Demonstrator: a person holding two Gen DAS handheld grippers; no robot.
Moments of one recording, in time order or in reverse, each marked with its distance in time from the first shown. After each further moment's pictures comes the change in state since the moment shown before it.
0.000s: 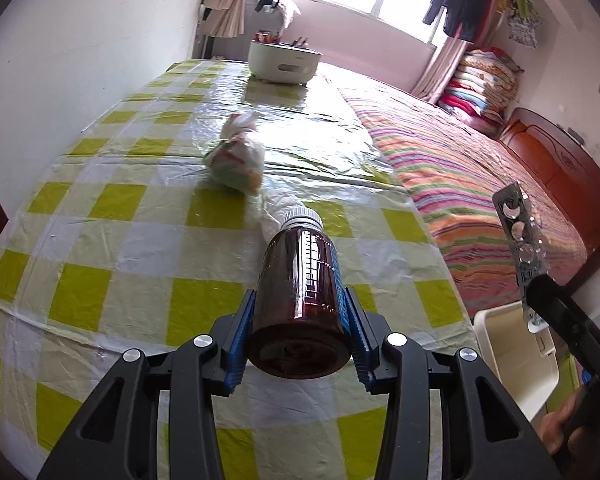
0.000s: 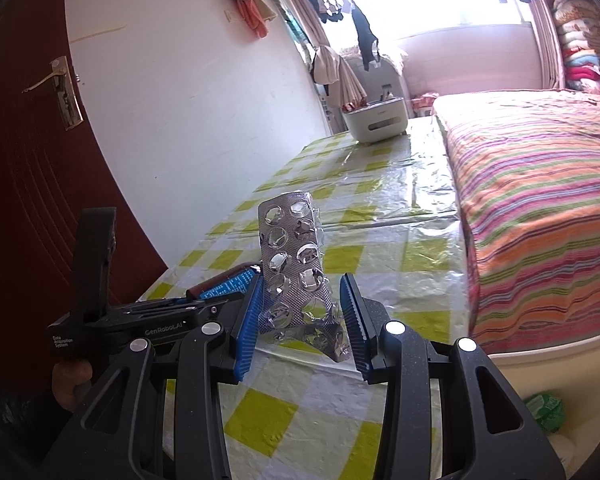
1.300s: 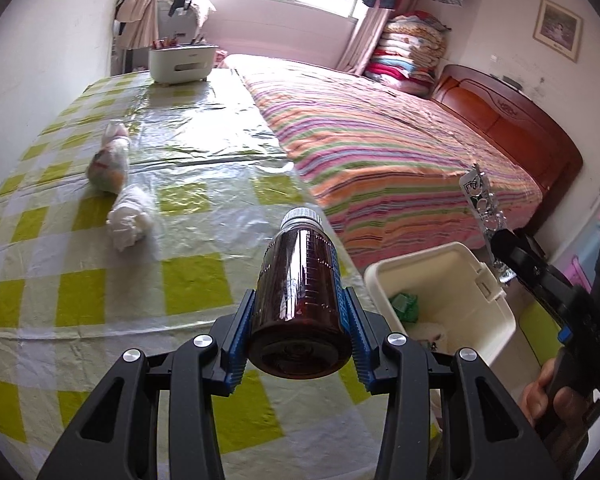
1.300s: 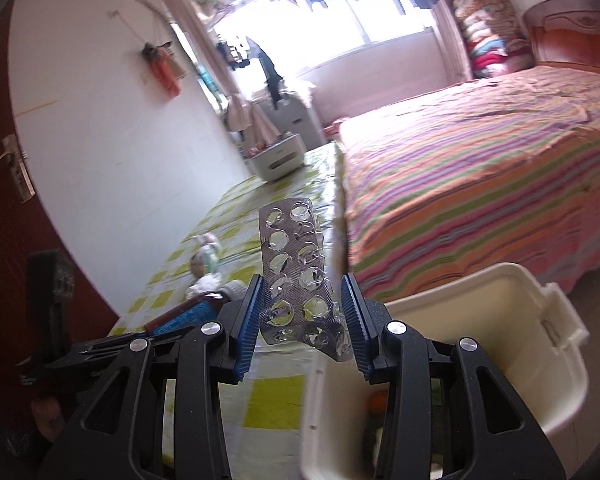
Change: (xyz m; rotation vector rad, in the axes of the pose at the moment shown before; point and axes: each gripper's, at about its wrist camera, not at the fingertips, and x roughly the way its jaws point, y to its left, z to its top) left arm -0.010 -0.104 -0.030 0.196 0.040 -0.176; right arm -0.105 -0.080 -0.036 0.209 -0.167 -0.239
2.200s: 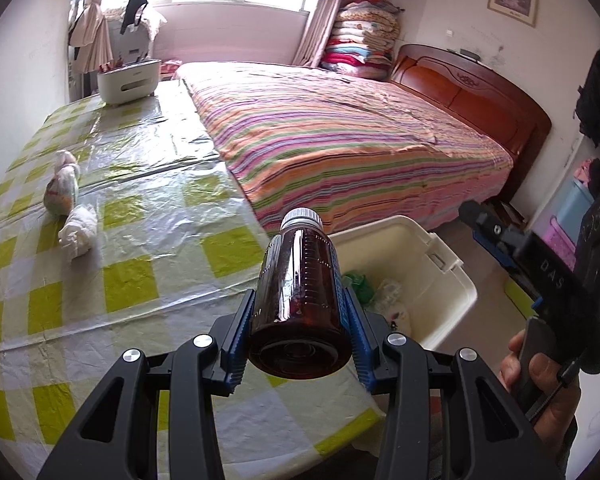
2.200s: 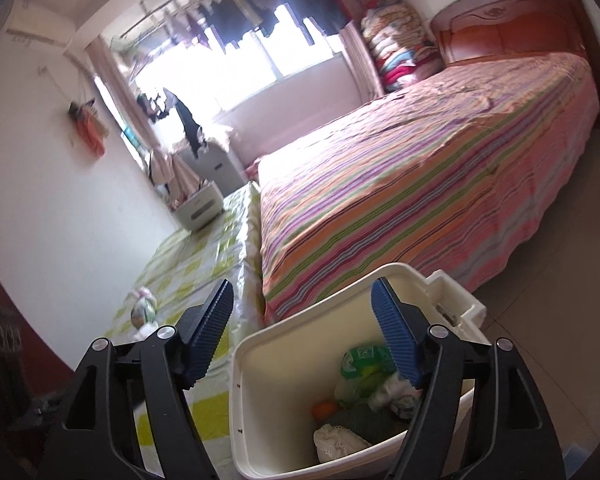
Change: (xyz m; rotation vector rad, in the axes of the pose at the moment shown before) left arm -0.010 -0.065 -0.013 0.139 0.012 -0.073; right arm -0.049 -0.043 -0.005 0.177 -0.156 -0.253
